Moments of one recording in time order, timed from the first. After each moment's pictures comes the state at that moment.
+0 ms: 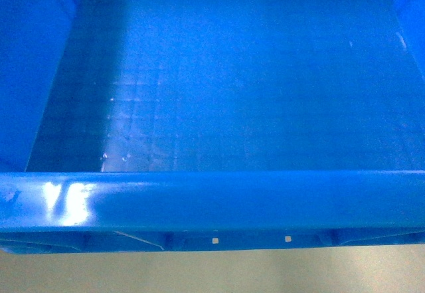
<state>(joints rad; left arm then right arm) -0.48 0.71 0.34 0.27 -0.63 -0.10 0.11 0.82 0.45 0.22 0.10 0.15</state>
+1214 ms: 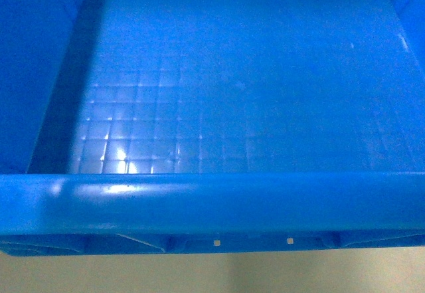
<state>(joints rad) -0.48 0.71 0.34 0.27 -0.63 -0.10 0.11 0.82 0.45 0.22 0.10 0.15</state>
